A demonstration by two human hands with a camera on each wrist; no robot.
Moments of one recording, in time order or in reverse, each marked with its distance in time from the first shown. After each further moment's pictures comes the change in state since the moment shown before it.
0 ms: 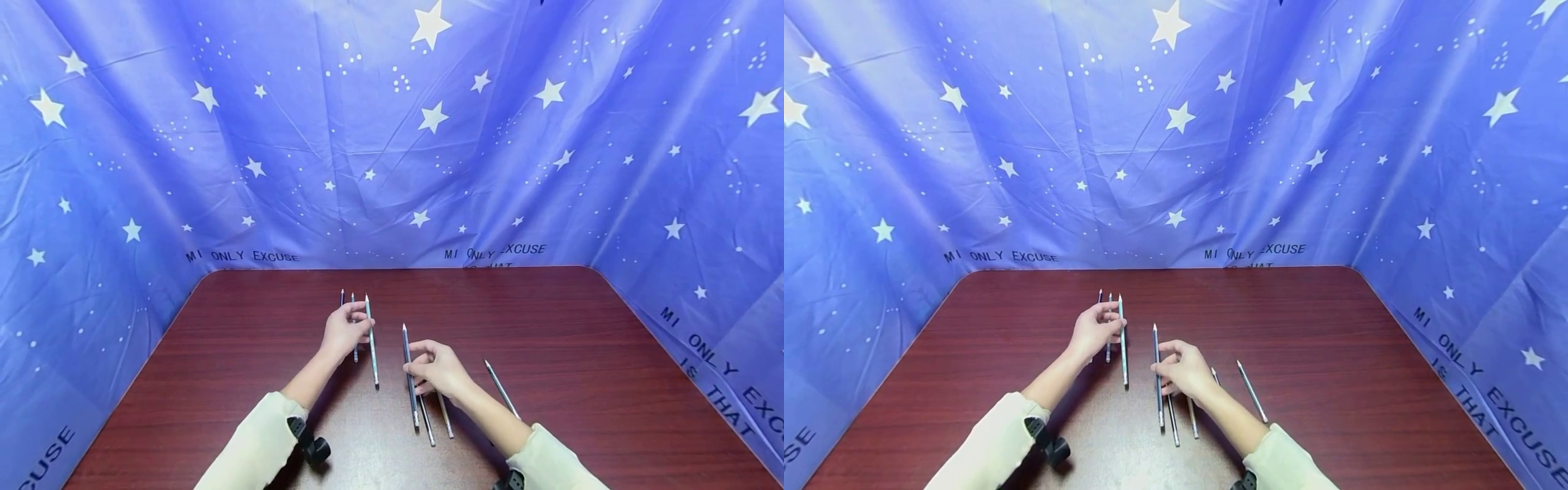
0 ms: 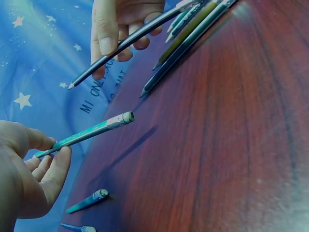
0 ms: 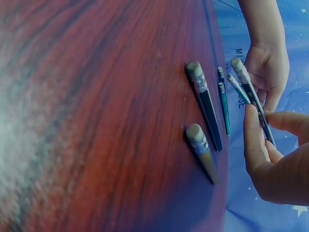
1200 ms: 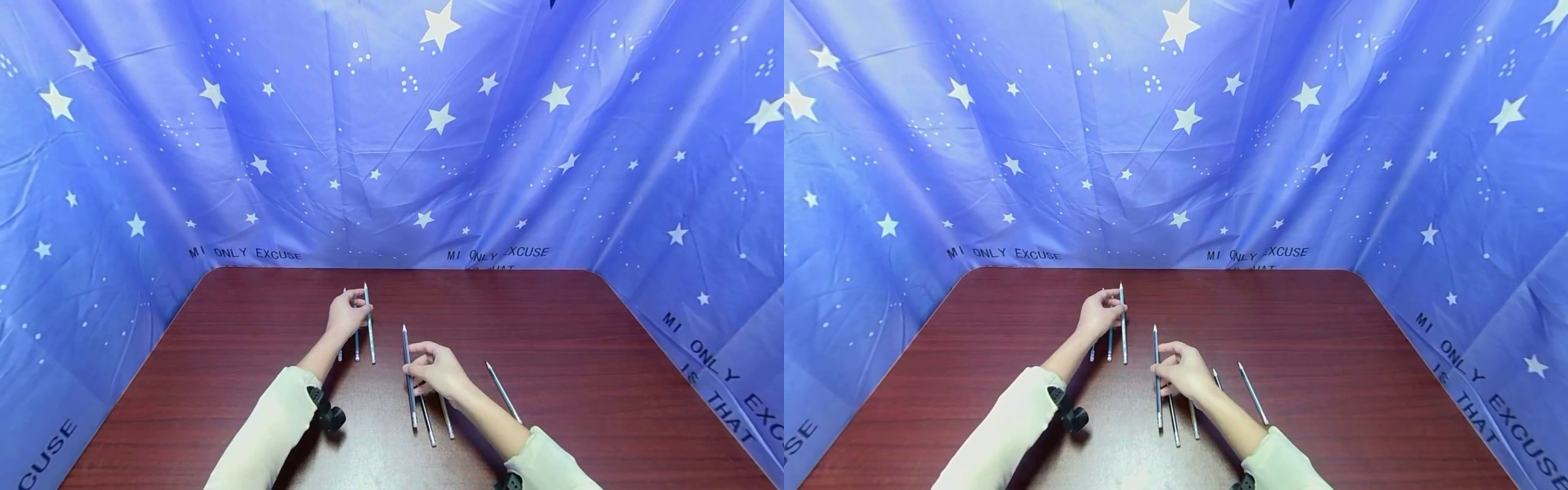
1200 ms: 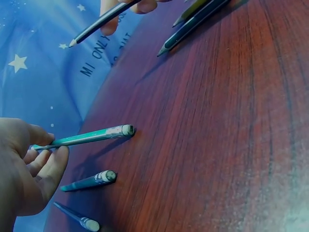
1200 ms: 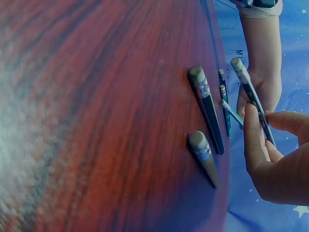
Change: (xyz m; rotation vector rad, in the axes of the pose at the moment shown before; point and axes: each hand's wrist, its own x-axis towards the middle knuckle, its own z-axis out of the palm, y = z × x) left_hand 0.041 -0.008 0.000 0.141 0.064 0.023; right_hand 0.003 0.004 0.003 0.007 -0.016 -0.001
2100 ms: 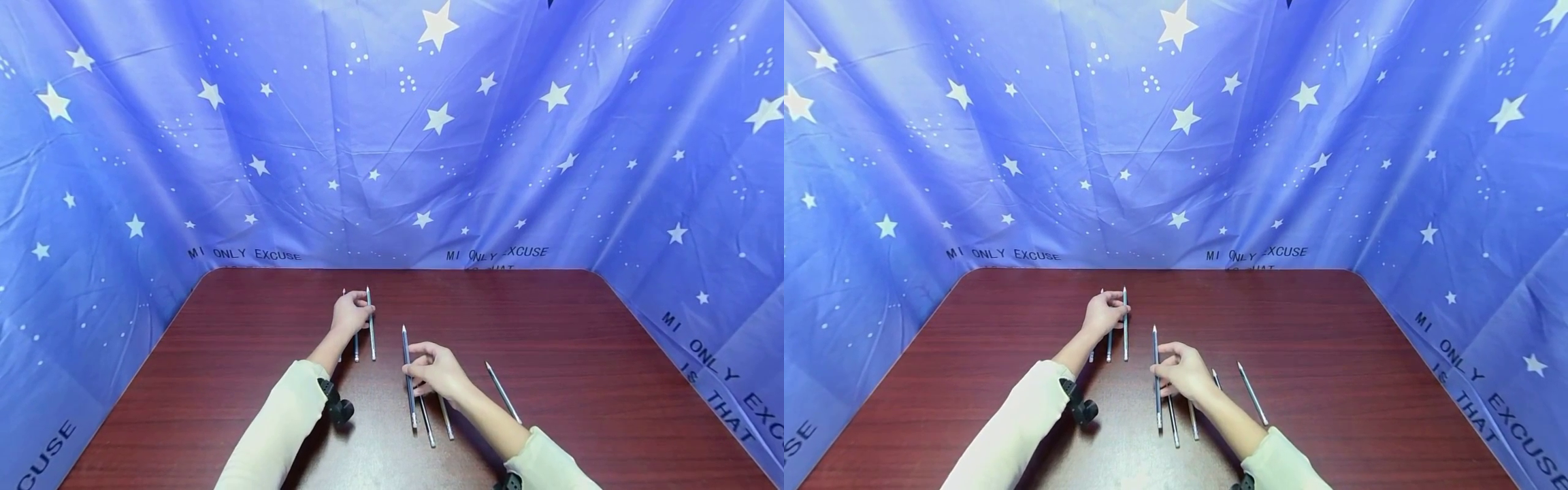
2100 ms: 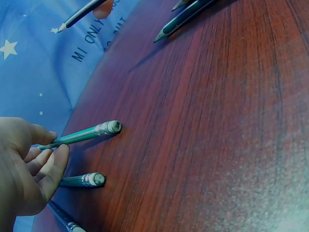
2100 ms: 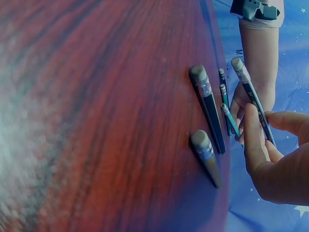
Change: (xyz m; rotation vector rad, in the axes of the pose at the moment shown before) left_hand 0.012 -0.007 0.010 0.024 -0.002 -0.055; right_hand -0.001 -0.001 -0.001 0.018 -0.014 -0.007
